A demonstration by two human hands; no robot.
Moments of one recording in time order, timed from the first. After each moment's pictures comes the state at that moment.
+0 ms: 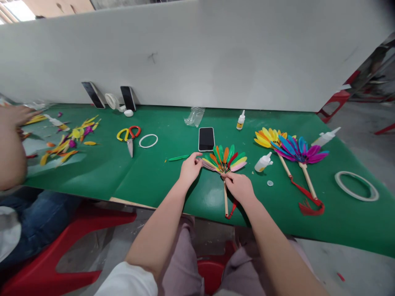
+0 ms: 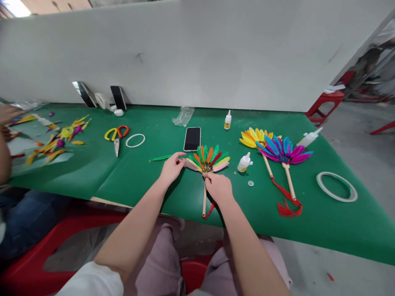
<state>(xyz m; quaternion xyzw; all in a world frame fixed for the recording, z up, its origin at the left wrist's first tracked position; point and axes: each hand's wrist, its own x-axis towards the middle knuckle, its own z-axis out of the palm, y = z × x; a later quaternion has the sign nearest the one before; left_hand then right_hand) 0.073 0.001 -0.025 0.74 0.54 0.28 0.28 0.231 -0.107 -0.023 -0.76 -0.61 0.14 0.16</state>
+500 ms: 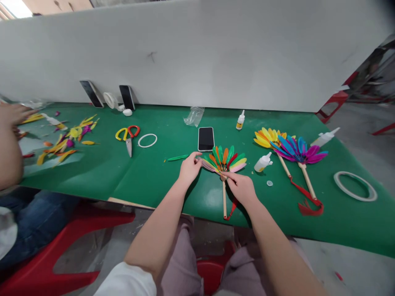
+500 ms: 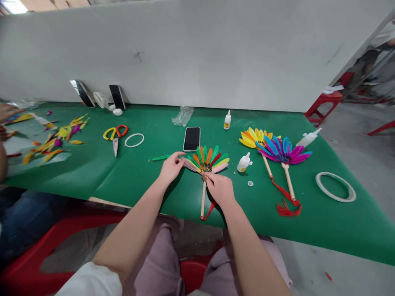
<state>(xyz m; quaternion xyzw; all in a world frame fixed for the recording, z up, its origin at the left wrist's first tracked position) 0.074 0.002 -0.025 0.74 0.54 0.28 0.29 0.236 -0.116 -0.023 -0.72 -0.62 0.14 0.27</state>
